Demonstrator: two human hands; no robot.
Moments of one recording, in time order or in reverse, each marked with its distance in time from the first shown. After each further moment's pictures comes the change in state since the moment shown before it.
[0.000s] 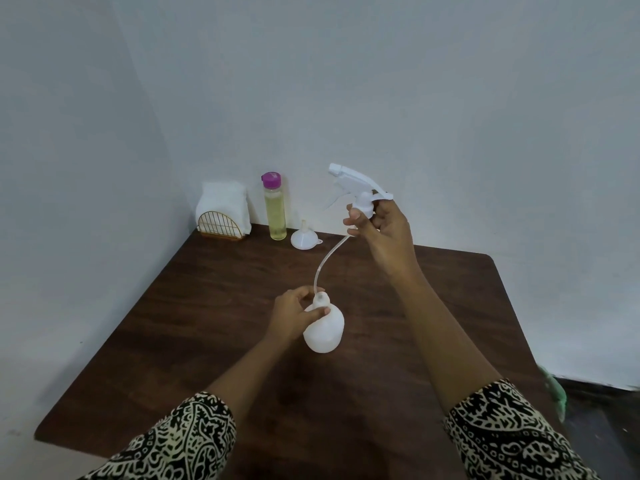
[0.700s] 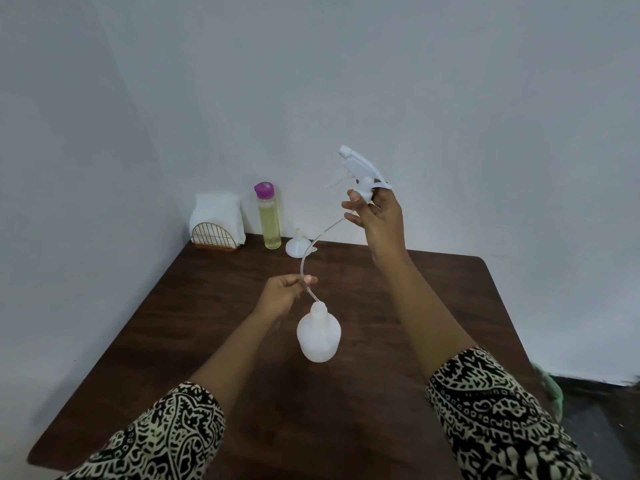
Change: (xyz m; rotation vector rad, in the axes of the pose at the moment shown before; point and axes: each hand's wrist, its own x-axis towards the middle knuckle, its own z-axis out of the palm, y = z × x) left_hand 0.024 0.044 -0.029 -0.303 -0.039 -0.190; right_hand 0.033 -0.006 0.004 0.146 0.133 0.035
